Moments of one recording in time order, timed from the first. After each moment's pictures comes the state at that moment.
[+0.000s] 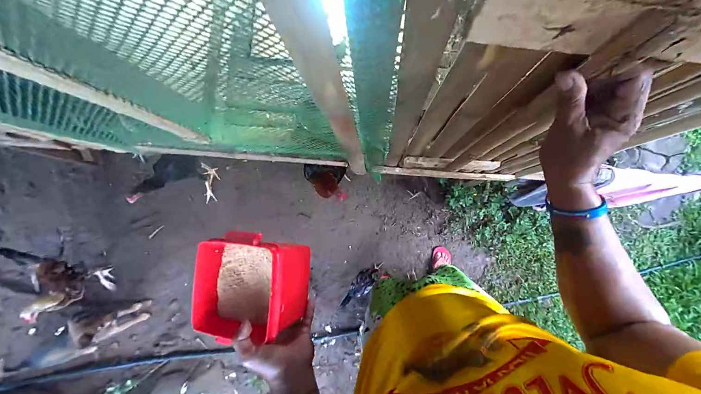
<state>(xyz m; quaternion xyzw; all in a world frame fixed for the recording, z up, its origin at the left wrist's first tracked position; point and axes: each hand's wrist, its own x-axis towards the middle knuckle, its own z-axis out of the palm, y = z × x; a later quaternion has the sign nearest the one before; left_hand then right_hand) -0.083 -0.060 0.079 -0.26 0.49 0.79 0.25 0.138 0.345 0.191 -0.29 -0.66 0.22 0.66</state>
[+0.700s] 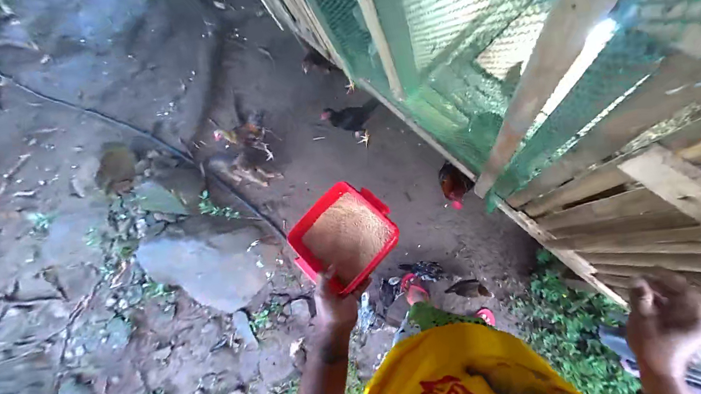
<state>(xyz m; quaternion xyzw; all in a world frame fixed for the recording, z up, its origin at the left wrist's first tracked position) -0.002 -0.082 0.115 -0.27 0.55 0.78 0.10 0.234 0.324 0.090 -0.33 -0.78 0.43 0.33</state>
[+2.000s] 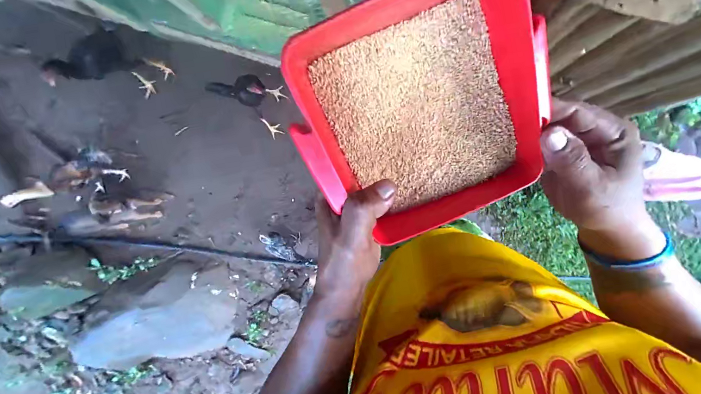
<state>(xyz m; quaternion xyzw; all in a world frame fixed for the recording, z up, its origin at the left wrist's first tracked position) 0.075 0.060 0.213 0.15 0.56 0.74 0.34 0.236 0.263 0.203 -0.09 -0.68 0.65 0.31</state>
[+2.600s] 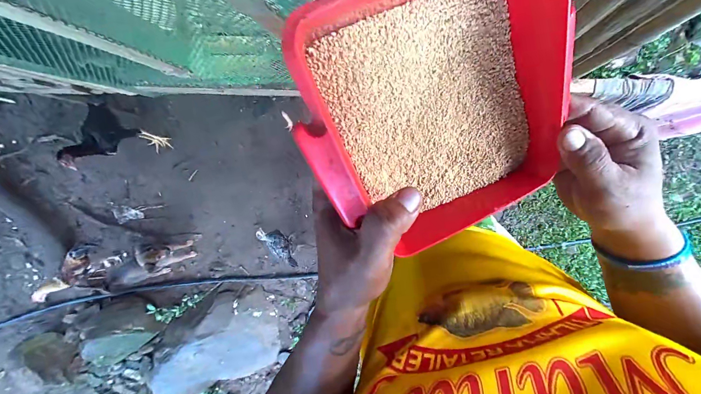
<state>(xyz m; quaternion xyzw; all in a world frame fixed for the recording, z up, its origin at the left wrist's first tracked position) 0.085 0.081 0.245 0.27 0.60 0.66 0.37 0.281 0.250 0.191 -0.16 -0.64 0.64 0.39</state>
